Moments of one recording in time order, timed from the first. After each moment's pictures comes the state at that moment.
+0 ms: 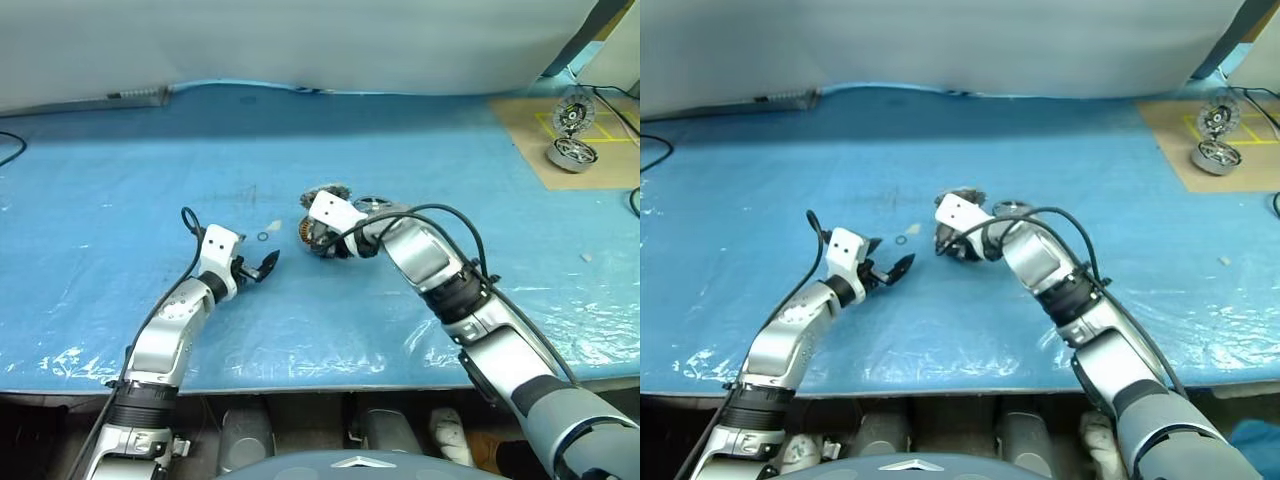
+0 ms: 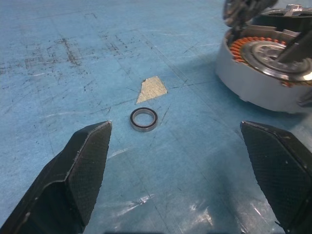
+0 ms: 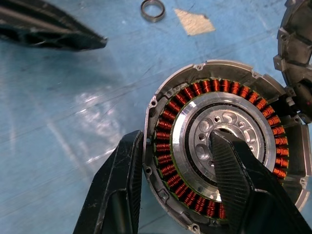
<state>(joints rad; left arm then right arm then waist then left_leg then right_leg) -0.17 0.29 0.00 -0.06 -0.22 0.35 -0.45 -0.76 -0.32 0.49 0.02 -0.13 0.95 0.85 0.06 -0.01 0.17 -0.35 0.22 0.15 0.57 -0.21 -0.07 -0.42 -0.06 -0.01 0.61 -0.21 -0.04</state>
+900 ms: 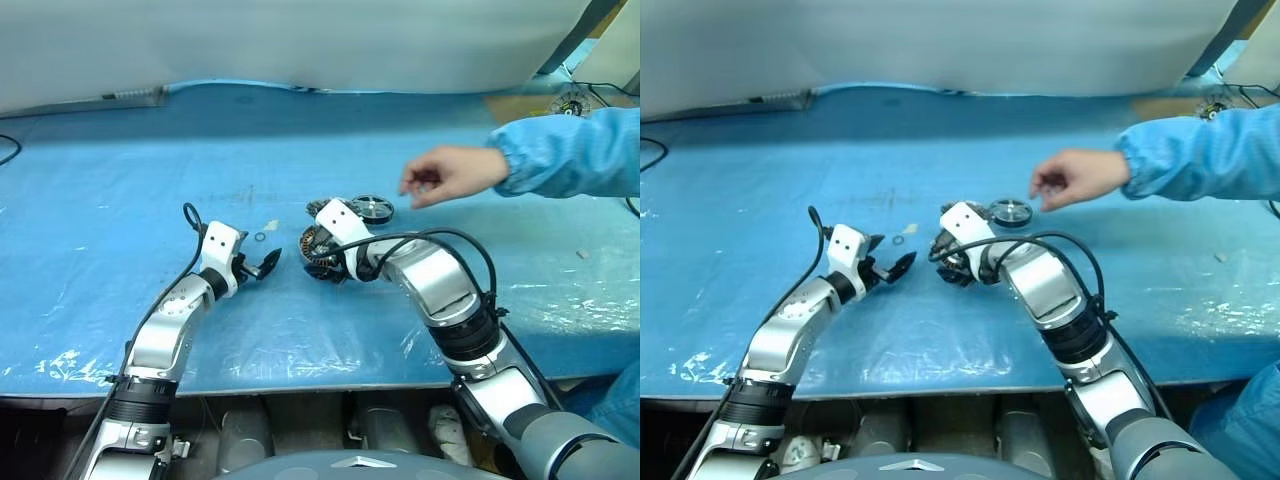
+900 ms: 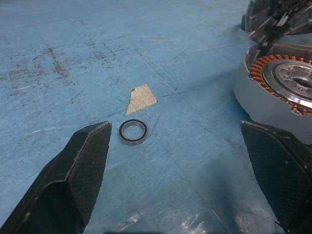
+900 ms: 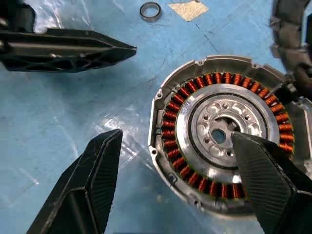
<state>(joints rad) -0.19 0.30 -0.01 -0.05 -0.22 0.35 -0.48 -0.66 -0.24 0.36 -0.33 0.03 1.40 0.59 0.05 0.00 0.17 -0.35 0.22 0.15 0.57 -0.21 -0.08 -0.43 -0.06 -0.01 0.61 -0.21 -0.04</state>
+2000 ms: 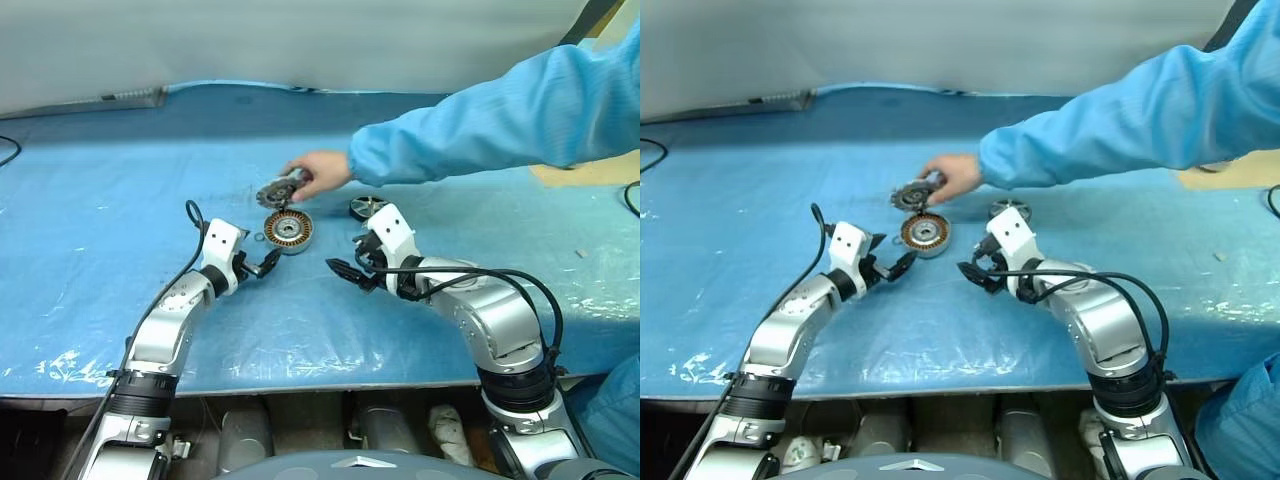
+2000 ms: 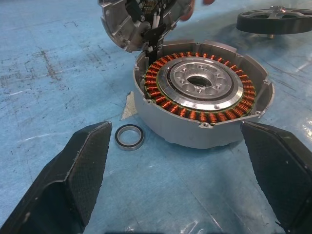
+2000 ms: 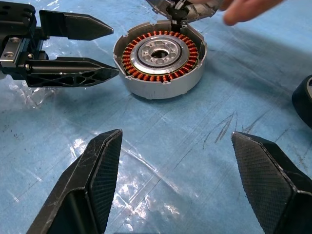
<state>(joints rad) -0.22 0.31 -0.01 -0.02 -0.22 0.34 -0.50 -0.37 -0.34 0.17 -0.51 0.22 1.12 0.50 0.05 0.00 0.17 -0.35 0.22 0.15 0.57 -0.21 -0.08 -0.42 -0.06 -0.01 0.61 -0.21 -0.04</state>
